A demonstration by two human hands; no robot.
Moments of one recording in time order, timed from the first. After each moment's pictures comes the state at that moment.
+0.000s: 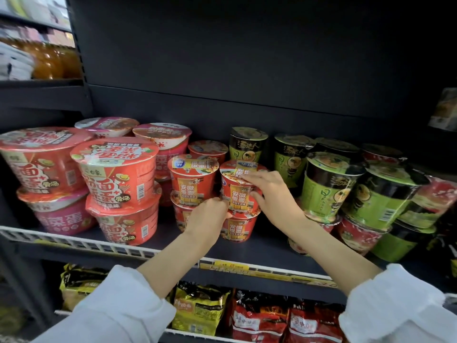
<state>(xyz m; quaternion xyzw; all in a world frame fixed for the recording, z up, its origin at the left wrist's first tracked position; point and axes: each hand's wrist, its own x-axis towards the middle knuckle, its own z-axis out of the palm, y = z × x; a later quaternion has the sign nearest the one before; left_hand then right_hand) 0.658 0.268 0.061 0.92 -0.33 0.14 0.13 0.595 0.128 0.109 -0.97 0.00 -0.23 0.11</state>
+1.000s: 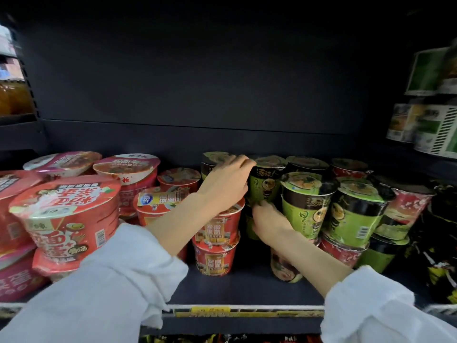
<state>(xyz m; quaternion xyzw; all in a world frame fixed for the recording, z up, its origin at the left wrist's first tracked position) 0.694 0.182 0.166 0.81 -0.51 0.27 0.13 0.620 0.076 0.105 -0.98 0.20 -0.06 0.01</state>
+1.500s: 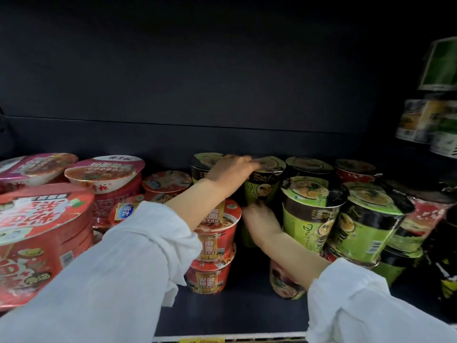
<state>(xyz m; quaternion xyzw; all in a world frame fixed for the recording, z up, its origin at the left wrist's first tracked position) 0.752 0.124 0.168 0.79 -0.55 0.25 0.07 0.662 0.057 0.096 -0.98 0.13 -0.08 -0.11</state>
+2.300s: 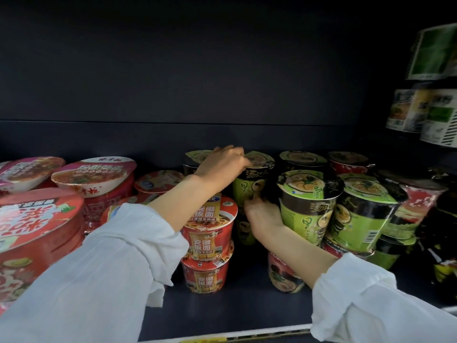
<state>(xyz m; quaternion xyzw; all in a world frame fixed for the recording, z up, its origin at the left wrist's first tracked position) 0.754 0.132 0.173 0.78 -0.56 0.27 0.08 0.655 0.057 0.104 -0.97 0.19 -0.08 -0.10</state>
